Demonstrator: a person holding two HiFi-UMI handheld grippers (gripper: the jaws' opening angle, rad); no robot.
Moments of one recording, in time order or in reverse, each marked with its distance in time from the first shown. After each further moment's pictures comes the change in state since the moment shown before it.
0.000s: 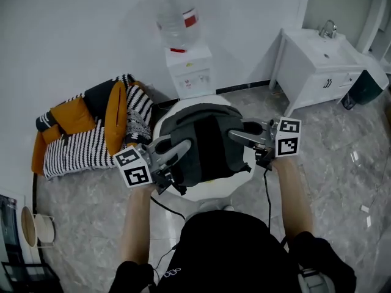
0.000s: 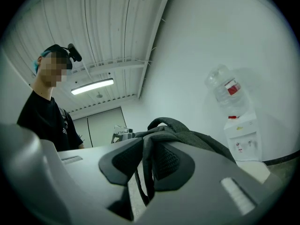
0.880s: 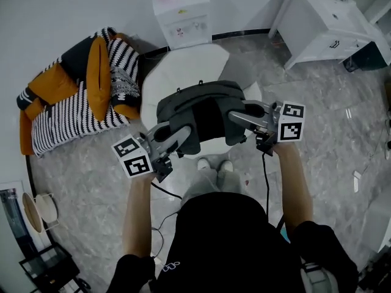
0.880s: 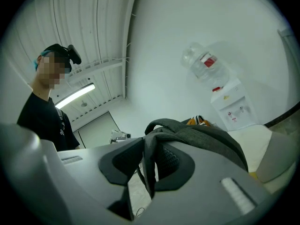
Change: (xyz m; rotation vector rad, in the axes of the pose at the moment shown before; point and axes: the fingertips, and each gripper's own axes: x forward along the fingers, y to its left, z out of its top) left arm -0.031 0.084 -0.075 -0.238 0.068 0.043; right arm 0.043 -0.063 -0.075 0.254 0.041 -0.085
